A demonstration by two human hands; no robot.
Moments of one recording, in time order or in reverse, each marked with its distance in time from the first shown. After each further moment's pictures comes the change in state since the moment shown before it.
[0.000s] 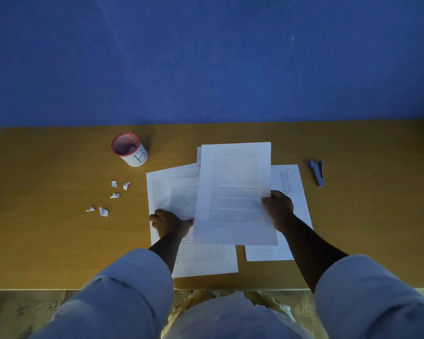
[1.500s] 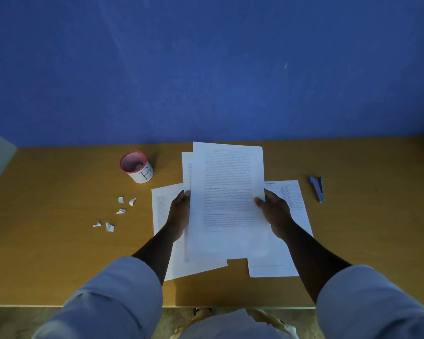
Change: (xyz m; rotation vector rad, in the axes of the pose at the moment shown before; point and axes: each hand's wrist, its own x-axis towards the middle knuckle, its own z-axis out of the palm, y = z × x) left_hand -0.005 0.050 -0.056 -0.905 -0.476 0.434; right_hand -0.017 -0.028 -0.003 0.124 -0.140 -0.212
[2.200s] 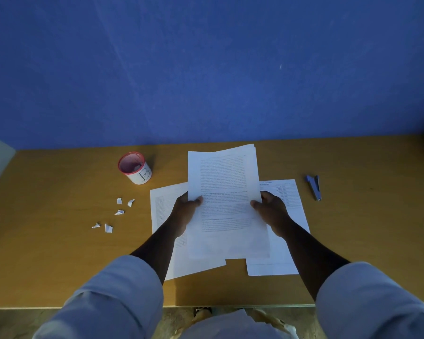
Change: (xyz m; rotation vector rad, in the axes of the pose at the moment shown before) left_hand 0.000 0.011 0.013 0.045 -0.005 -0.122; right_hand -0.001 0.000 -0.005 -0.158 -0.046 -0.004
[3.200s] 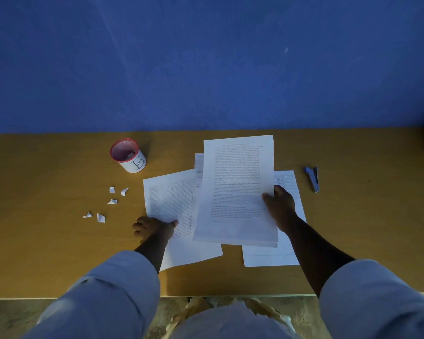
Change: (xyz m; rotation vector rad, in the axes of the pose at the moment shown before) left_hand 0.001 -0.079 -0.037 0.756 0.644 -0.484; right_hand 0.011 0.019 -0.007 -0.039 0.181 0.032
